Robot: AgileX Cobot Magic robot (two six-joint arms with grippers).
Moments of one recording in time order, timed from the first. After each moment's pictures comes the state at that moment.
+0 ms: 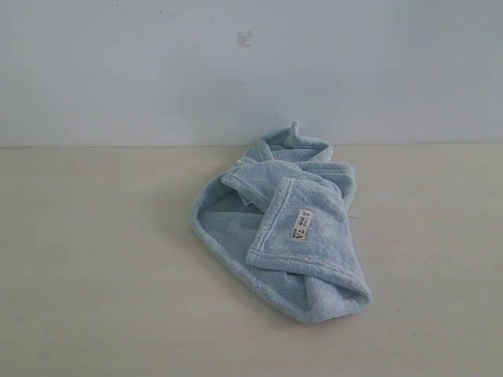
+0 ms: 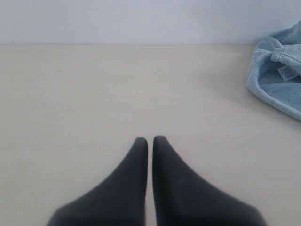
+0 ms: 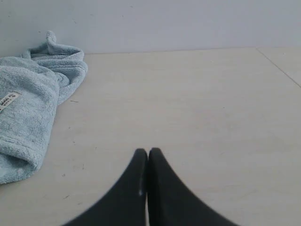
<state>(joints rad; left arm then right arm) 0.07 0.00 0.00 -0.11 0.36 0.09 -0.06 0.01 0.00 -0.01 0.34 0.05</state>
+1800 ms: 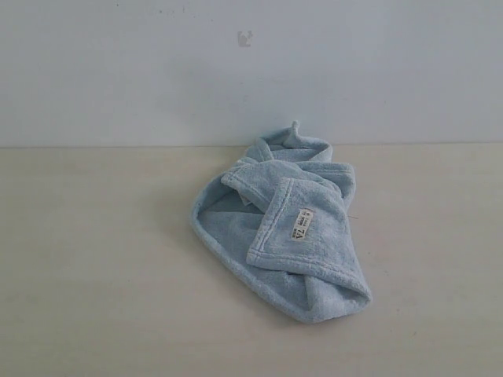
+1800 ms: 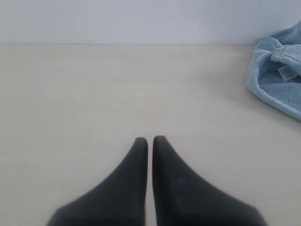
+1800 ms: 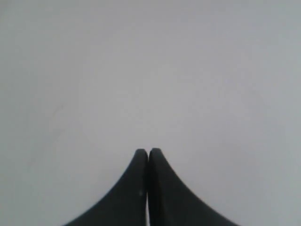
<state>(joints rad) 0.07 0.00 0.00 -0.11 0.36 0.09 -0.06 0.00 0.00 -0.12 -0.90 -0.05</state>
